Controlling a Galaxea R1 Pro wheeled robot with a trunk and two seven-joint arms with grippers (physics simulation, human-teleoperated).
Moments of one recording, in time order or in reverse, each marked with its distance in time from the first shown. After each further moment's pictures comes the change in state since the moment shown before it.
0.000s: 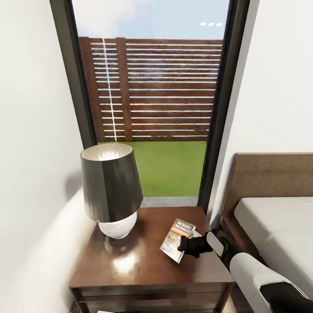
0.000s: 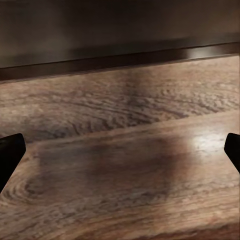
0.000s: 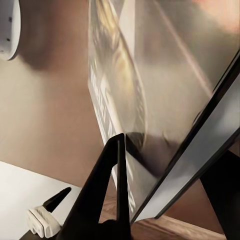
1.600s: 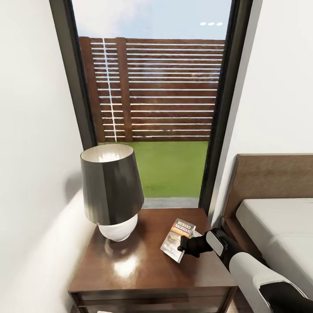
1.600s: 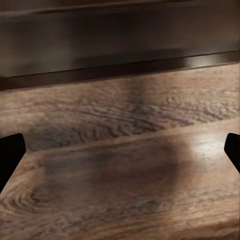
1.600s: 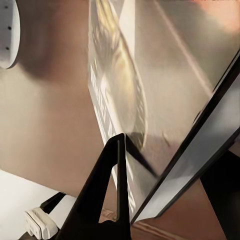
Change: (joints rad) left arm 0.000 0.001 -0.001 0.000 0.000 0.000 0.000; right arm -0.001 0.002 0.002 -0.003 -0.003 0.000 -0.018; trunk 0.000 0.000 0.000
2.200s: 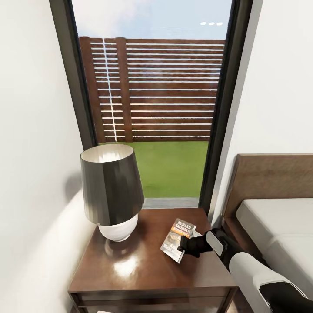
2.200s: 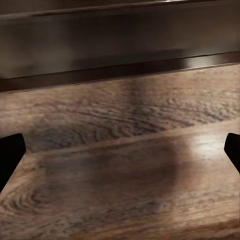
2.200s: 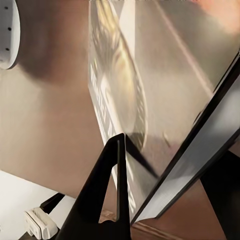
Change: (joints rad) left arm 0.000 -0.001 0.000 0.000 -0.001 0.000 0.000; right arm 0.000 0.000 0.000 0.000 0.000 0.000 0.000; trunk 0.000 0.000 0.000
